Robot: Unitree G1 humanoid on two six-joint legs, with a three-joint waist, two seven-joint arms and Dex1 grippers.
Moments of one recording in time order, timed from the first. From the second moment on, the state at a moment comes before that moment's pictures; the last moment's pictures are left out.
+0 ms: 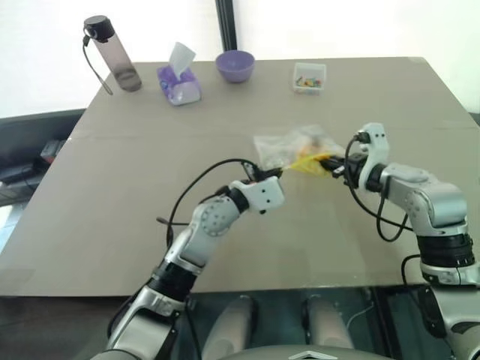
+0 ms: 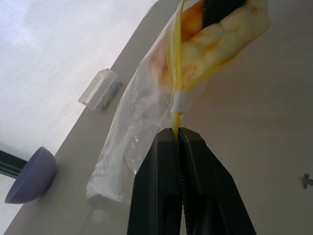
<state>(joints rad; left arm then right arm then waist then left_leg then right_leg) -0.41 0.33 -0.33 0.05 0.41 -0.17 -0.39 -0.59 -0.46 -0.01 -0.08 0.37 0.93 0.53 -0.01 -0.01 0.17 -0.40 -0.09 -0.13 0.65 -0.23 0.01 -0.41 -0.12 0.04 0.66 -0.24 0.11</state>
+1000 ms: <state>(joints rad) -0.41 0.19 -0.24 0.08 0.21 0.01 -0.40 -0.31 -0.84 0.09 -0.29 0.19 0.61 0.70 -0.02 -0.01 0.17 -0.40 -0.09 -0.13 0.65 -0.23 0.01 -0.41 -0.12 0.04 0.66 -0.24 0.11</state>
